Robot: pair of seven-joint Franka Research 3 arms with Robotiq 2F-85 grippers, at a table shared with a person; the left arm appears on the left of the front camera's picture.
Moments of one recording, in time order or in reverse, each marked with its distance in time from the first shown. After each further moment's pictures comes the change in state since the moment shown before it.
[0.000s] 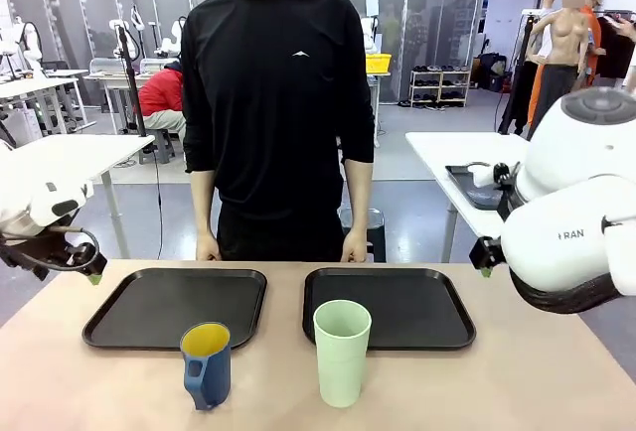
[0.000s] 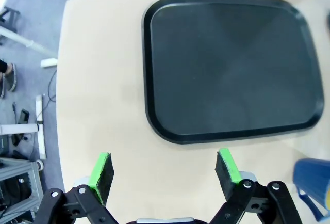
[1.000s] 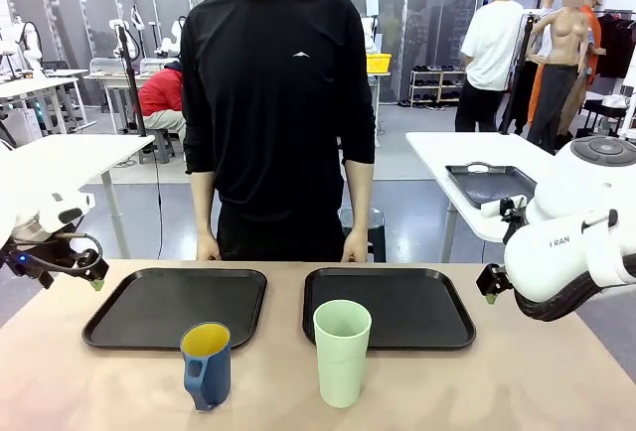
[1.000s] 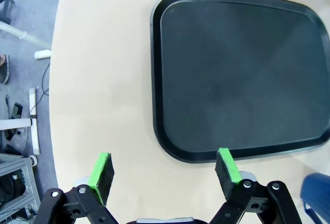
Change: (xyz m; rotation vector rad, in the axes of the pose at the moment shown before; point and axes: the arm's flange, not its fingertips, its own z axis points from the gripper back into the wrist) left arm 0.016 0.019 -0.040 -0.019 0.043 0.030; right arm -0.009 -0.022 -0.063 0.068 0.055 -0.002
